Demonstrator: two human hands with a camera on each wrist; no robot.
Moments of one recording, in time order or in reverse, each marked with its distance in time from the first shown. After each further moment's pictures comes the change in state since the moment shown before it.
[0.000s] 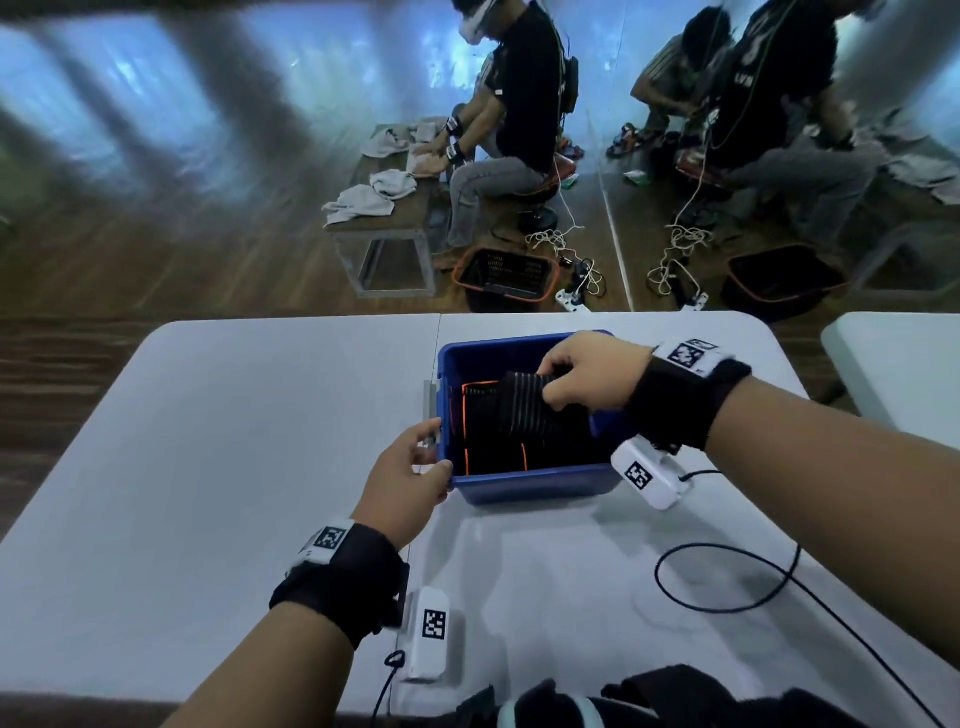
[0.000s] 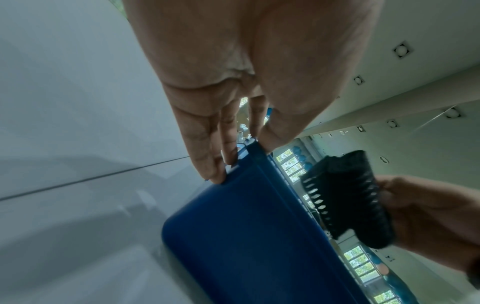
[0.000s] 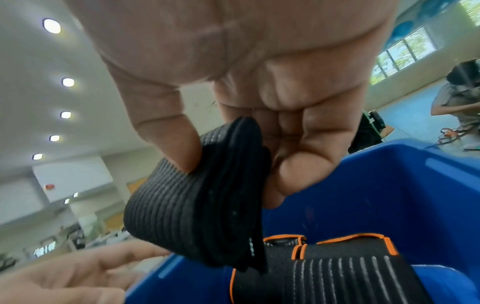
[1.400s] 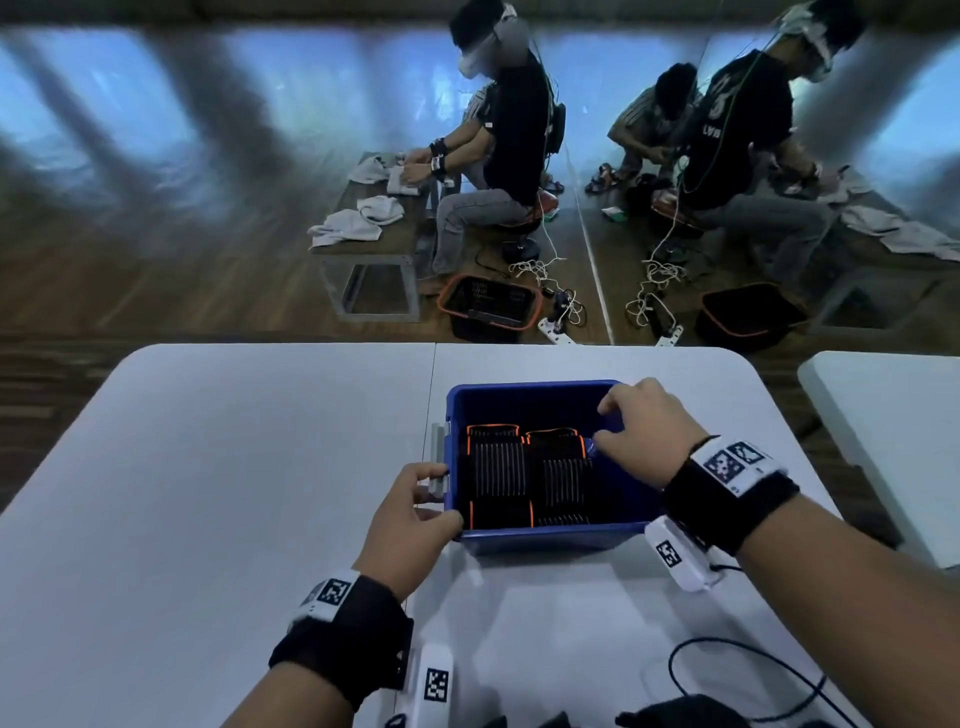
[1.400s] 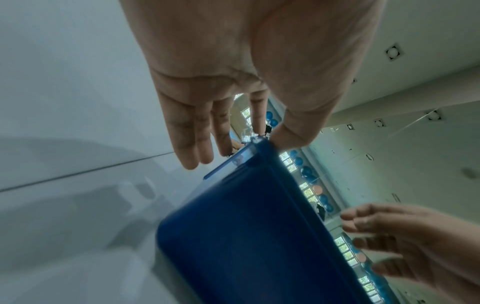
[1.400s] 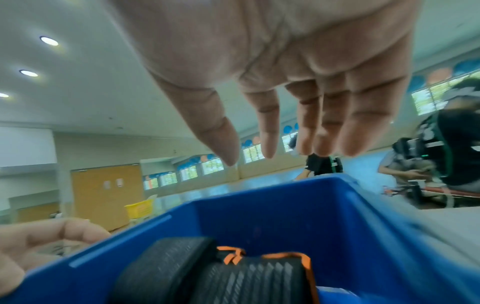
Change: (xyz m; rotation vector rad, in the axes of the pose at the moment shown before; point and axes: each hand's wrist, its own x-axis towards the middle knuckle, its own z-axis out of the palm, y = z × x) left_hand 0.001 -0.008 -0.006 -0.020 -0.049 0.011; right_hand -0.026 0.035 0.015 -0.274 0.304 0.281
